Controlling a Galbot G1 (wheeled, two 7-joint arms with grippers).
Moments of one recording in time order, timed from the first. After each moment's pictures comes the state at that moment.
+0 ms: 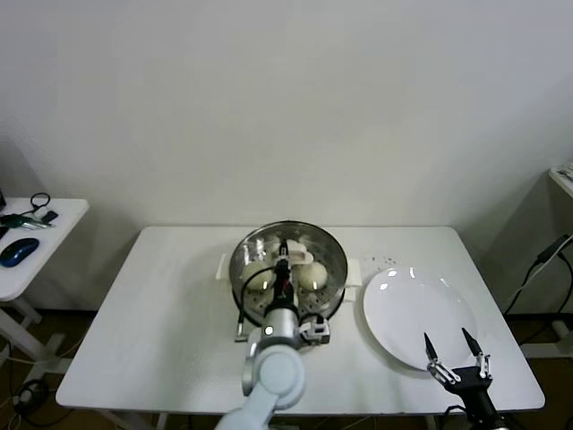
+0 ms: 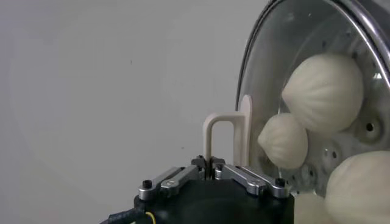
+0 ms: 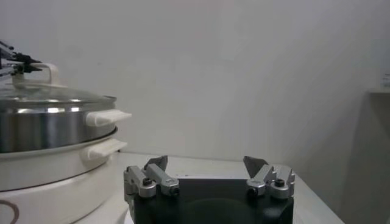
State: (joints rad) left arm 1.06 -1.53 0.07 -1.80 1.66 0.61 0.24; right arm -1.76 1.22 0.71 1.85 0.36 0.33 -0.14
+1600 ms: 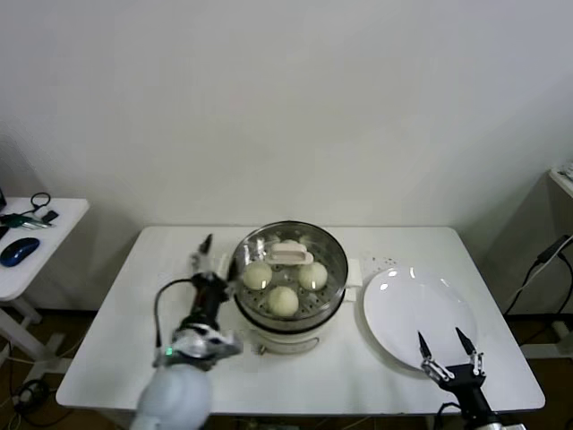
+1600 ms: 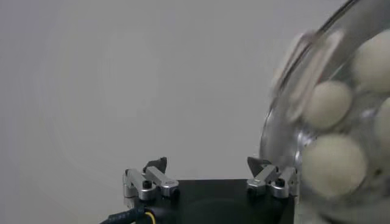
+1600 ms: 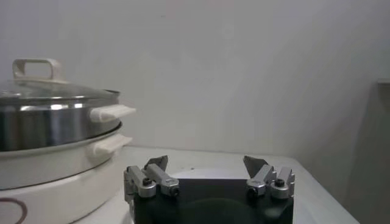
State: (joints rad) left arm 1.32 -1.28 -0.31 -2.10 0.85 0.40 0.03; right arm -1.75 1.19 0.67 1.88 0.38 0.27 -0.09
